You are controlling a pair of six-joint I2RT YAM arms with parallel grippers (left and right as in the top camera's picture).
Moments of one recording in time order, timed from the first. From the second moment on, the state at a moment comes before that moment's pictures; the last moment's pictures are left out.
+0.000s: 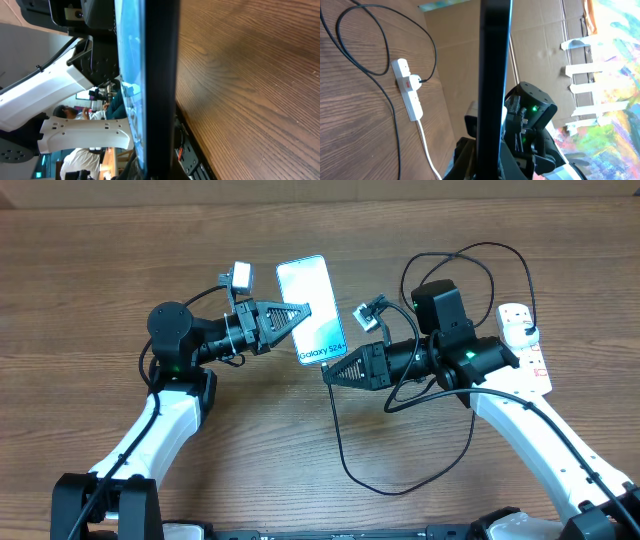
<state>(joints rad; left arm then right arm) -0.10 1.48 0.73 0.84 1.17 -1.41 0.38 1.44 1.05 -0.47 -1.17 0.41</state>
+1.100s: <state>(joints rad) -0.09 1.48 0.73 0.84 1.15 -1.44 0.33 1.44 1.04 -0.48 -1.30 0.25</state>
